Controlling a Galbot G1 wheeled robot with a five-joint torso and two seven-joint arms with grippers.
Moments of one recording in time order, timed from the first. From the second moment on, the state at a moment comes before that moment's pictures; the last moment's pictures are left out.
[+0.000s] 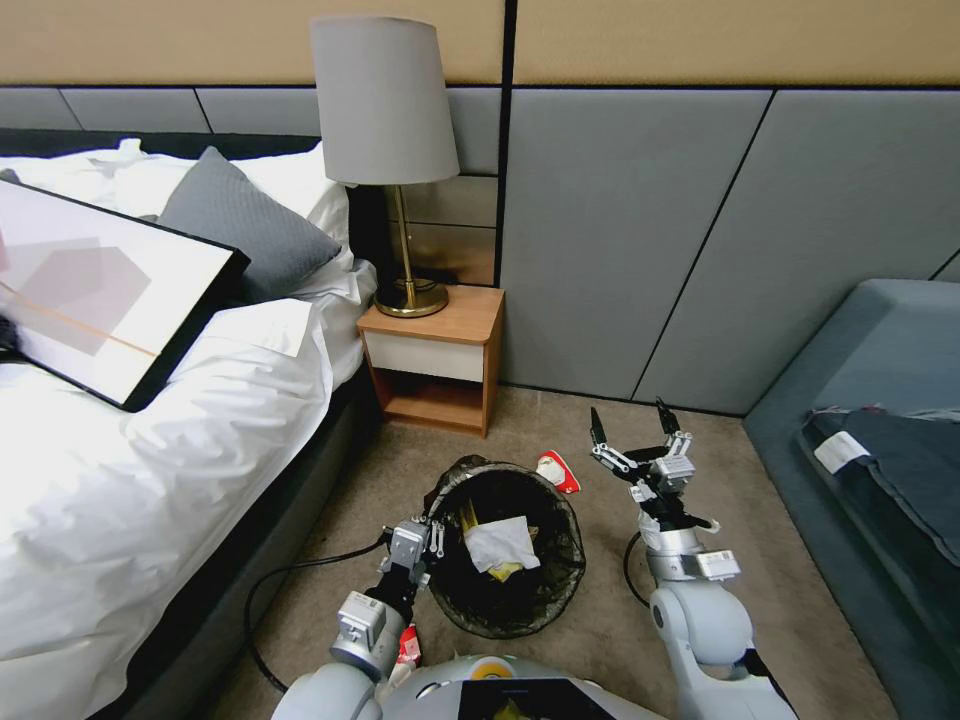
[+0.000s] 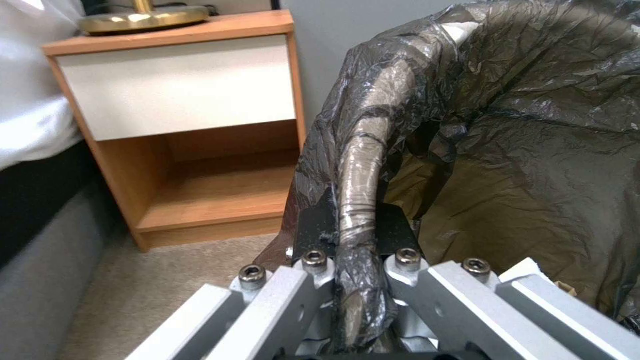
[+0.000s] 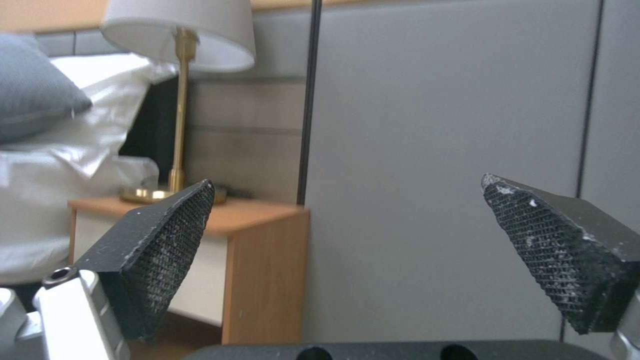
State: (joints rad) left arm 1.85 -1.33 -0.31 -2.40 0.04 0.18 0.01; right arm -1.51 1.42 0.58 2.12 0.12 0.28 -0.12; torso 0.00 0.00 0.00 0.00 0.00
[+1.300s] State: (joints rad) left arm 1.86 -1.38 -0.35 -2.41 0.05 0.17 0.00; right arm -0.99 1.31 0.37 1.29 0.18 0.08 -0.17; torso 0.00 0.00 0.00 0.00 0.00
